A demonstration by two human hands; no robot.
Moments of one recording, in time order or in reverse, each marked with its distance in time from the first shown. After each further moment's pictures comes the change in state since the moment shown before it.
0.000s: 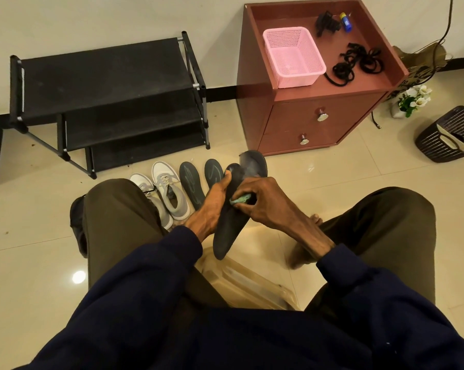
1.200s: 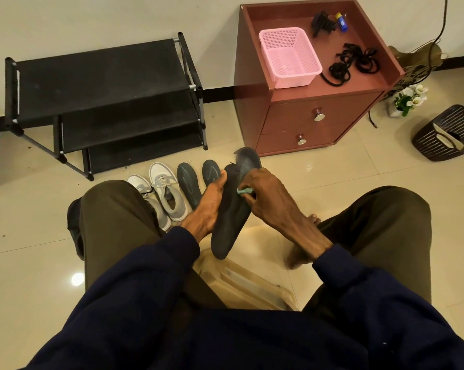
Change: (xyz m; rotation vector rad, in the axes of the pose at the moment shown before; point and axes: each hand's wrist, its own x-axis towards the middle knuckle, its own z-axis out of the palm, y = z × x) left_hand 0.008 -0.002 -0.004 0.002 0.017 0.014; right_hand 0.003 0.012 0.005 -0.200 0.129 0.072
